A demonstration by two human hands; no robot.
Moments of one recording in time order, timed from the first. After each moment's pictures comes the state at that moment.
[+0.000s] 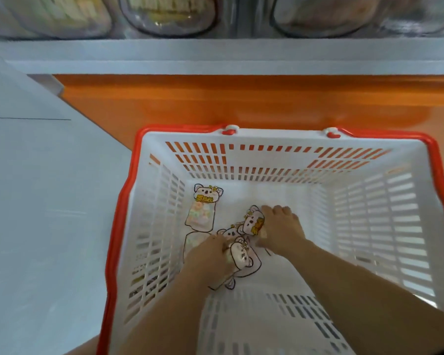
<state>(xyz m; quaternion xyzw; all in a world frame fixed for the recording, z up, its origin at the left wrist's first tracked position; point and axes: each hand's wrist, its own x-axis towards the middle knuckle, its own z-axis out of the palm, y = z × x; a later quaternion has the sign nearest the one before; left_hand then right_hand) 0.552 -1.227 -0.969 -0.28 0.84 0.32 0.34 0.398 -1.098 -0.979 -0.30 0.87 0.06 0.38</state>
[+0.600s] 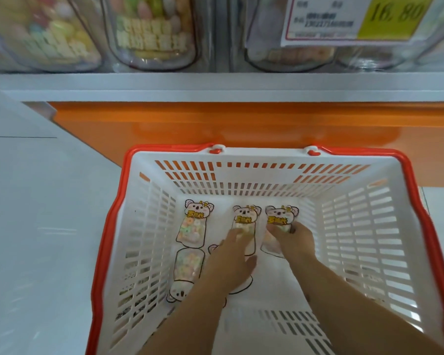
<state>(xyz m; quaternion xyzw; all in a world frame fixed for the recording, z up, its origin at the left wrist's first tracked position) 0.501 -1.195 -0.963 -0.21 0.86 0.39 0.26 0.386 -1.069 -0.973 0.17 0.85 -0.37 0.32</state>
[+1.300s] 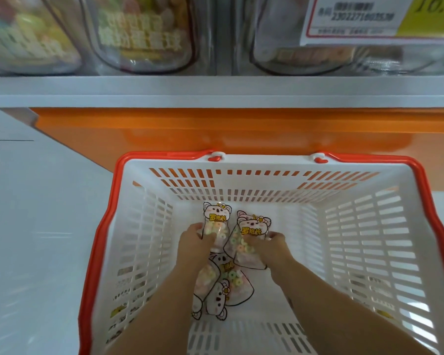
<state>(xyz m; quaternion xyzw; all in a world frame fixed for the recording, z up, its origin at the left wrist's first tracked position) 0.497 -1.261 -0.988 -0.51 0.69 0.48 0.16 0.399 -1.106 -0.994 0.24 0.75 -0.41 0.47</state>
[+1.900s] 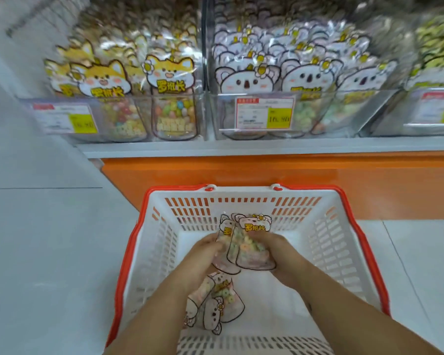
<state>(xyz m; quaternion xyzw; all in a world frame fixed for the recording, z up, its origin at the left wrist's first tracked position) 0.489 -1.241 -0.860 -0.43 0.55 0.70 0.15 0.382 -1.081 -0.858 0.08 0.63 -0.58 0.51</state>
